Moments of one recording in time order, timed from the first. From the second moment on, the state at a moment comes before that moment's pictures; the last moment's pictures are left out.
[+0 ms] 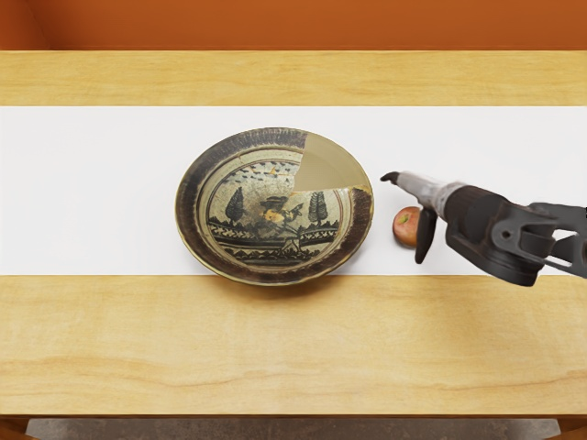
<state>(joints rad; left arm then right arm) -0.03 0.00 -0.08 -0.15 0.02 0.00 0.19 1.19 -0.59 -0.08 1.52 -0.98 -0.23 -0.61</state>
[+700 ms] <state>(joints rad) -0.03 0.00 -0.08 -0.15 0.02 0.00 0.19 1.16 -0.59 -0.17 1.55 -1.02 -0.38 -0.61</state>
